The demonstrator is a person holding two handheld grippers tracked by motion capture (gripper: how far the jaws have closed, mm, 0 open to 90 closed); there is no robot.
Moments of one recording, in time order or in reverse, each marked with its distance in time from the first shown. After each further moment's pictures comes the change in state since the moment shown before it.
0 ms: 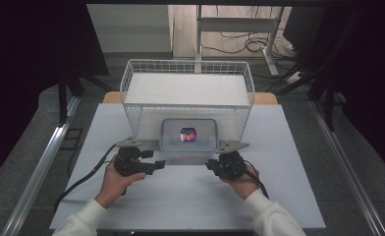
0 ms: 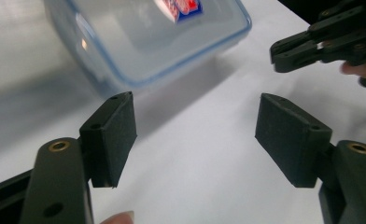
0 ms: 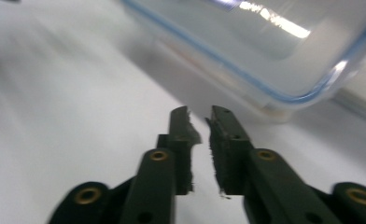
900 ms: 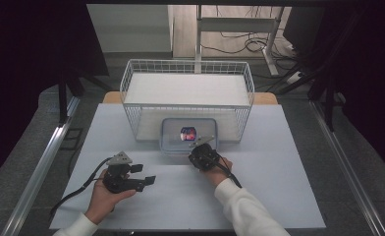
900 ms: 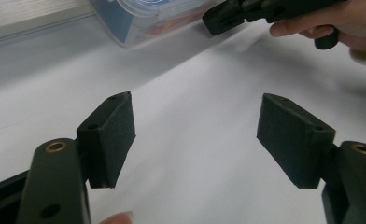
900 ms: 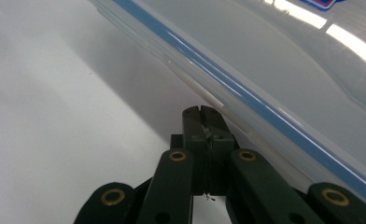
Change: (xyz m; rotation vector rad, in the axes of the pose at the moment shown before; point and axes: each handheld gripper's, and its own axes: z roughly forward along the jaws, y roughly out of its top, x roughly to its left) left arm -0.006 -0.037 -0.019 0.044 0.060 0.020; right arm 0.012 0.028 0.085 0.094 -0.082 -0.030
